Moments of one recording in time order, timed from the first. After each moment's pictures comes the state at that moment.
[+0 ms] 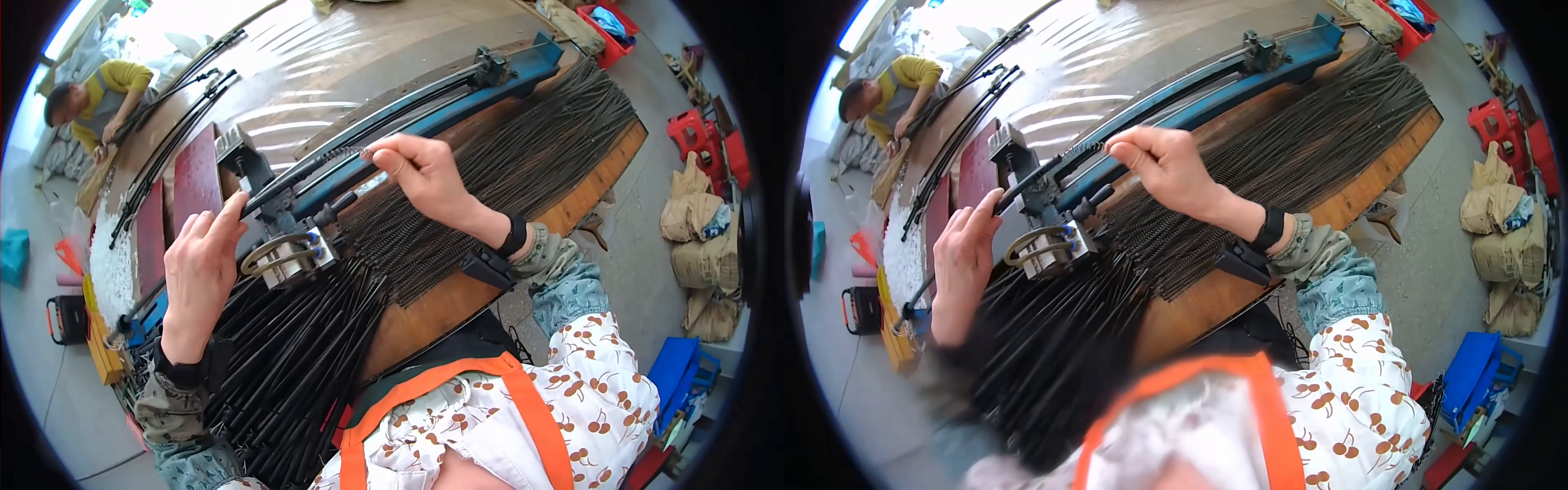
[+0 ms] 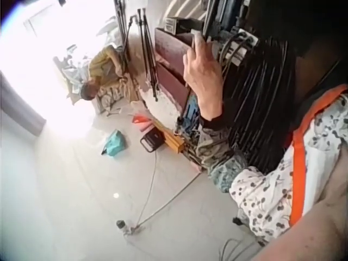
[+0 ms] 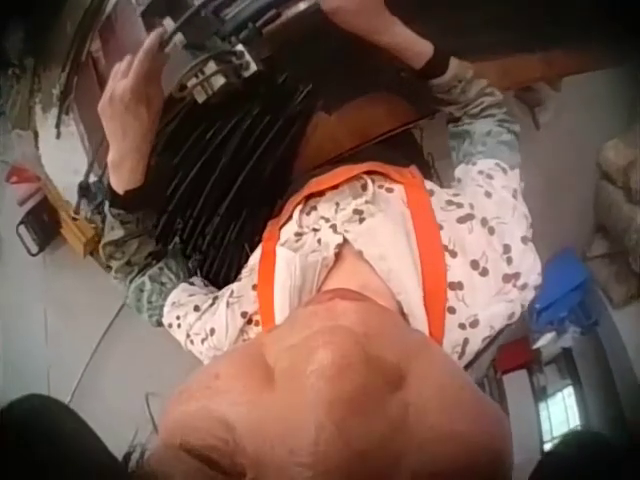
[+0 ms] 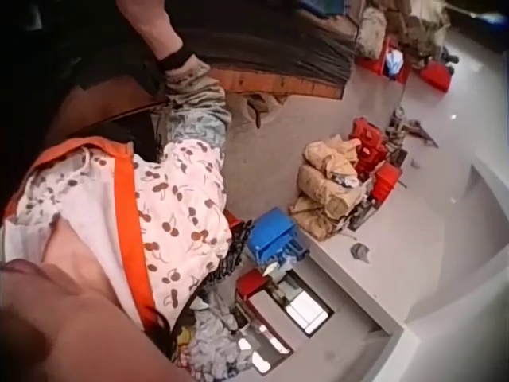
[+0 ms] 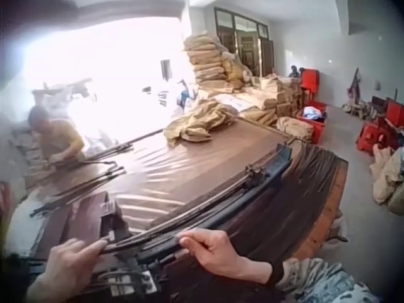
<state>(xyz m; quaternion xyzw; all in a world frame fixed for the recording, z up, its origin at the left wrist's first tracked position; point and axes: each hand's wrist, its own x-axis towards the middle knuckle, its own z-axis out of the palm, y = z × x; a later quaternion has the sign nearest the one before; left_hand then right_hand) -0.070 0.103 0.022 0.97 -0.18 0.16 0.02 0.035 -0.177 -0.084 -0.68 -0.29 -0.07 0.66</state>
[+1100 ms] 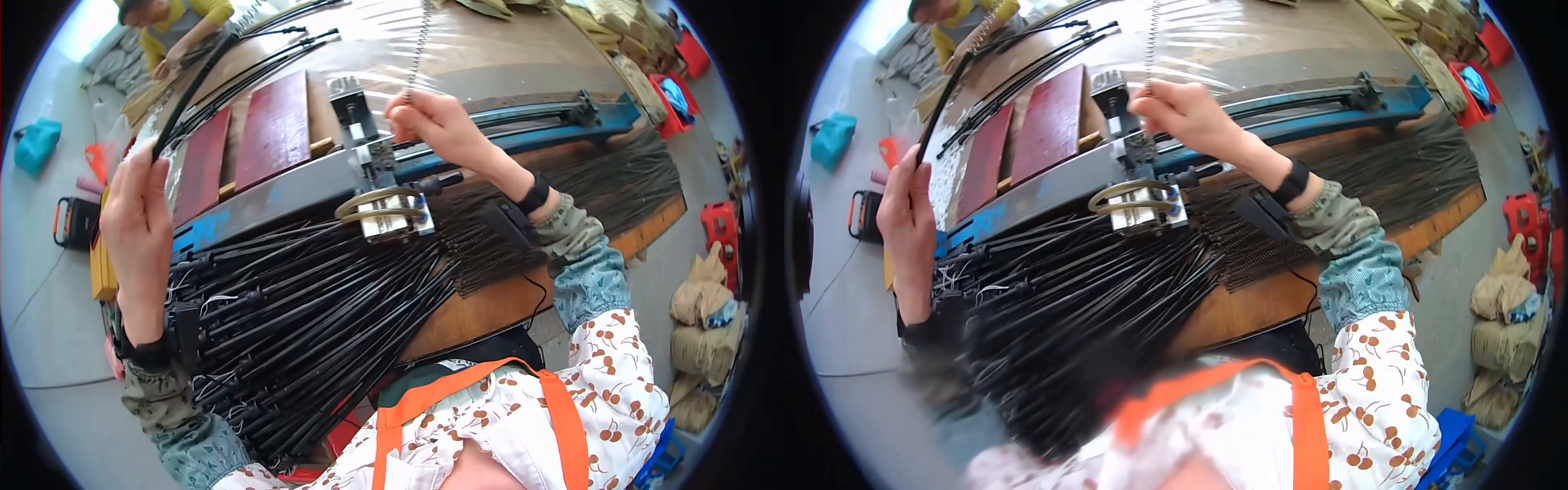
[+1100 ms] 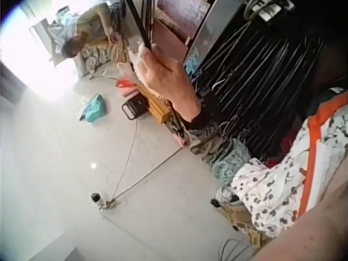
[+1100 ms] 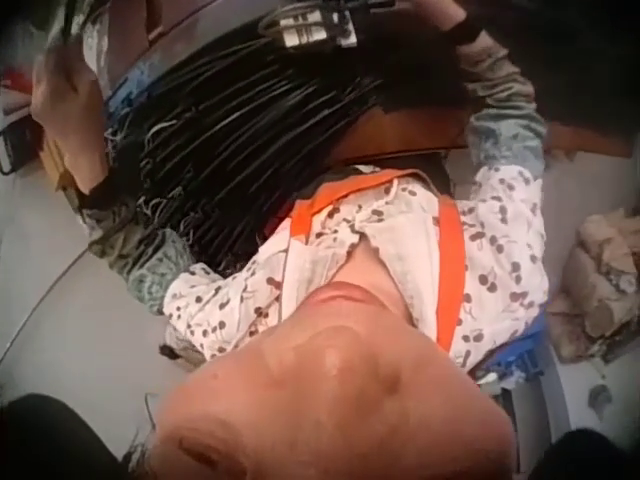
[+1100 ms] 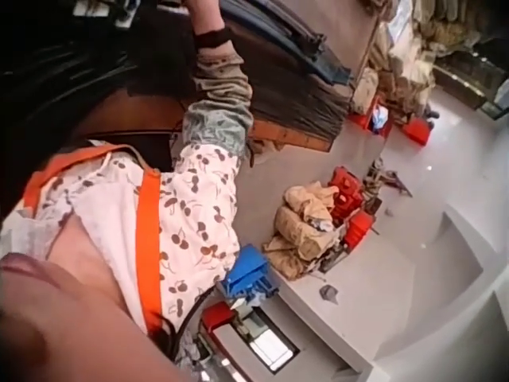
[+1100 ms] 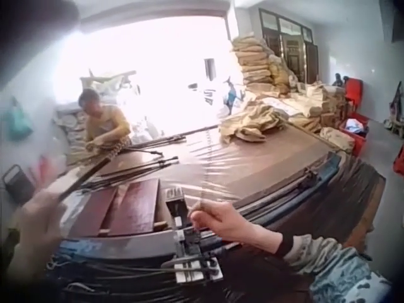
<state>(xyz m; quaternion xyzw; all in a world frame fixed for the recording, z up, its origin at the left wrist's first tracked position) -0.150 0.227 0.081 0.94 -0.02 0.35 -0.01 0.081 -0.065 -0.068 -0.68 -0.44 0.08 0.59</state>
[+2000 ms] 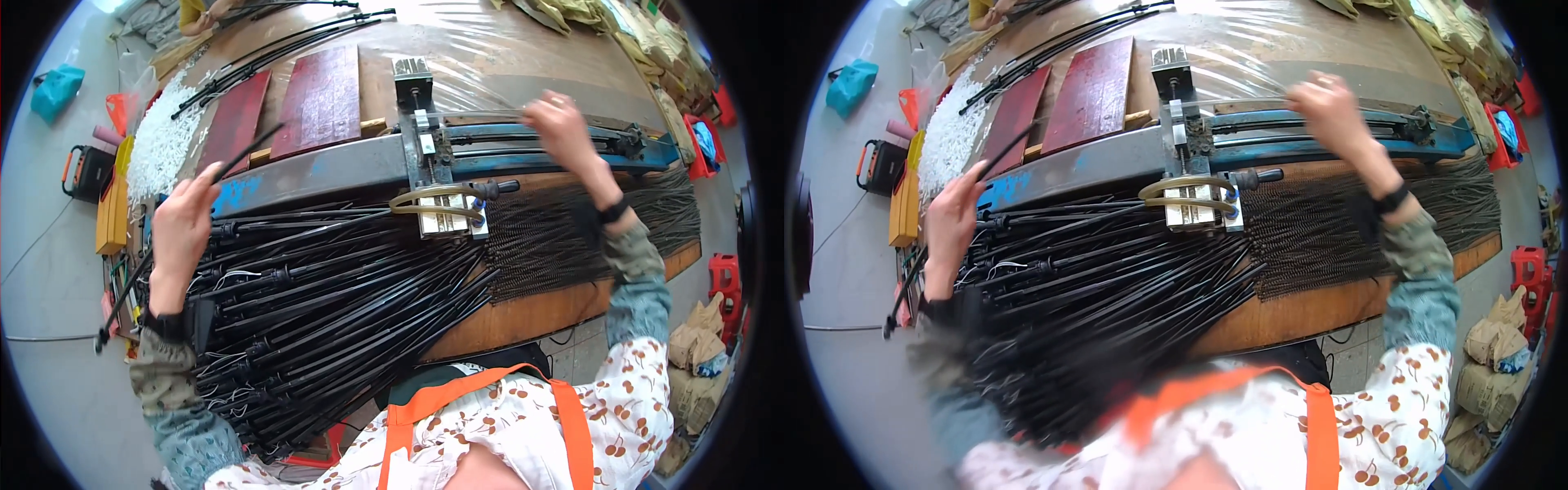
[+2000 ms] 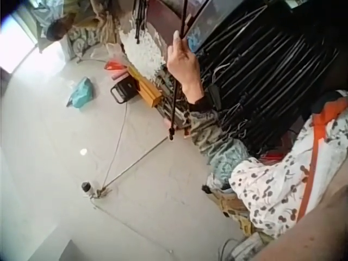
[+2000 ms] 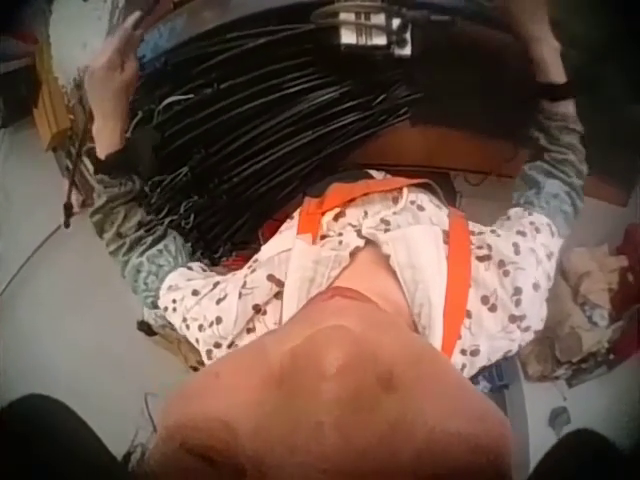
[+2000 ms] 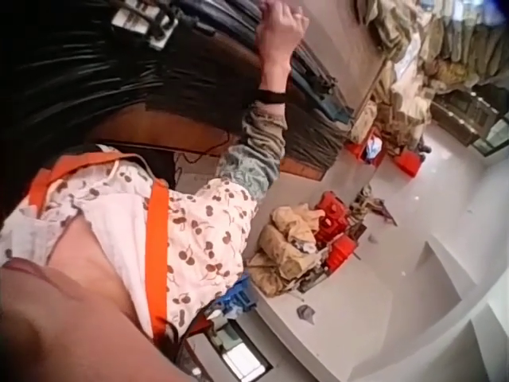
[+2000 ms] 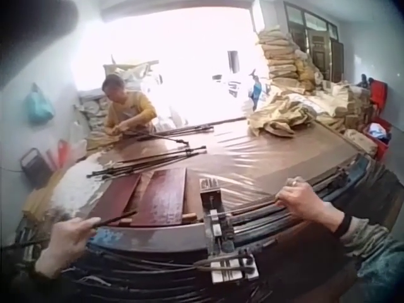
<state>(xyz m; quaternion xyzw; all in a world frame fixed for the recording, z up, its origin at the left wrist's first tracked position) -0.194 0.296 0.008 0.98 0.08 0.17 0.02 0.157 -0.146 -0.096 -0.79 -0.54 -0.27 0.10</state>
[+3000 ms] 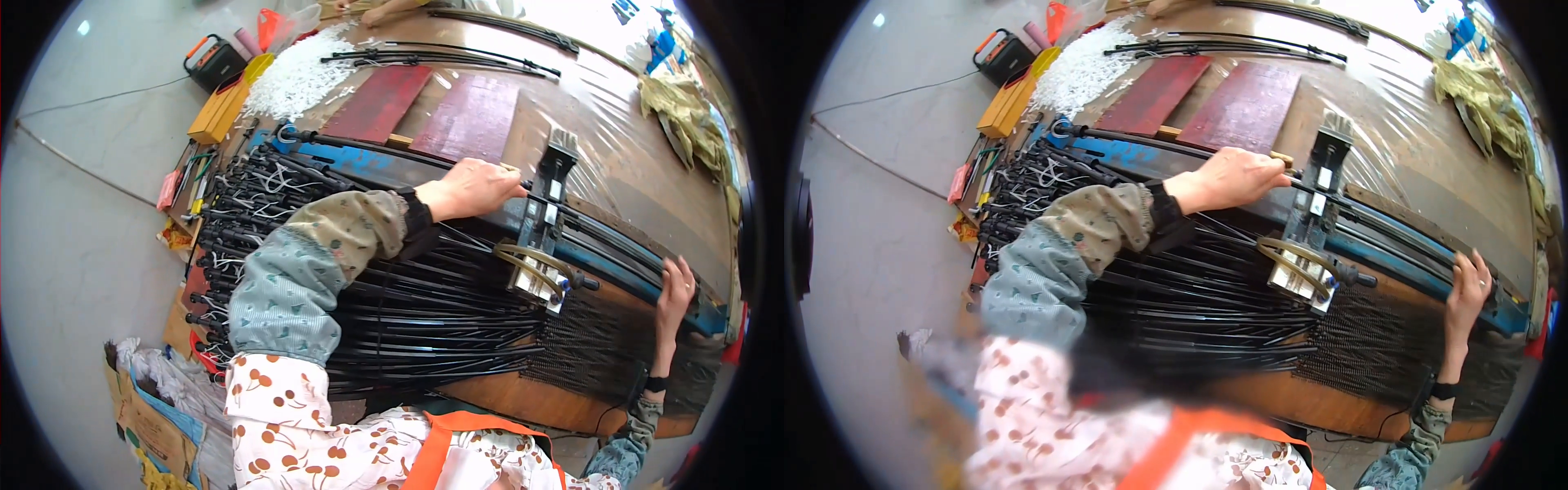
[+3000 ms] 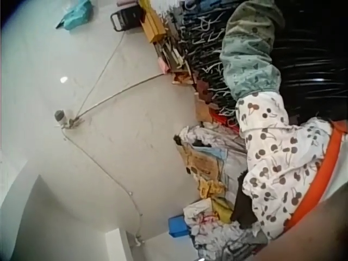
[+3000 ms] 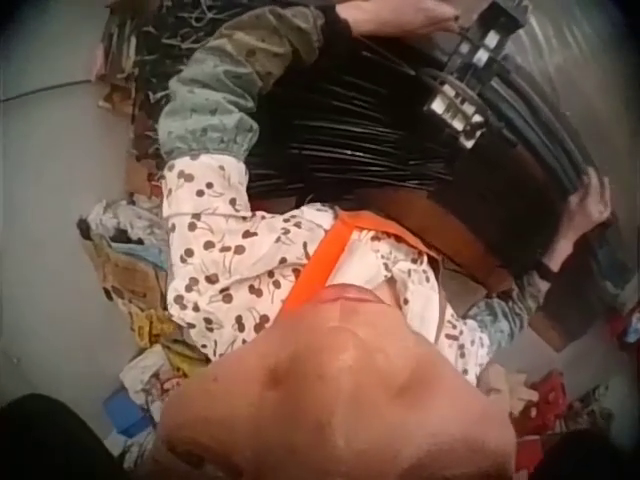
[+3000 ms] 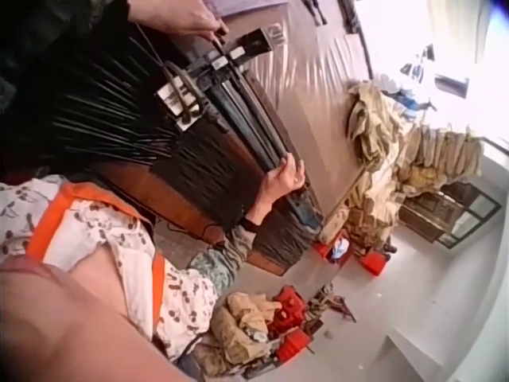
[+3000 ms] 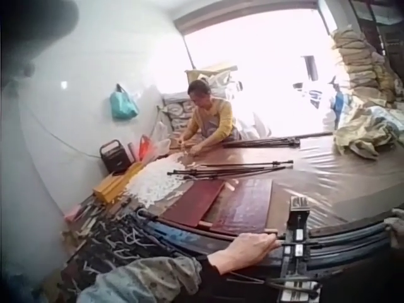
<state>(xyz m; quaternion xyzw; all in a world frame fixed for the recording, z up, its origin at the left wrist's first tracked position) -0.041 0.201 -0.097 0.97 -0.11 0.17 0.14 0.163 -0.265 -0.118 -0.86 -0.40 -0.29 0.13</state>
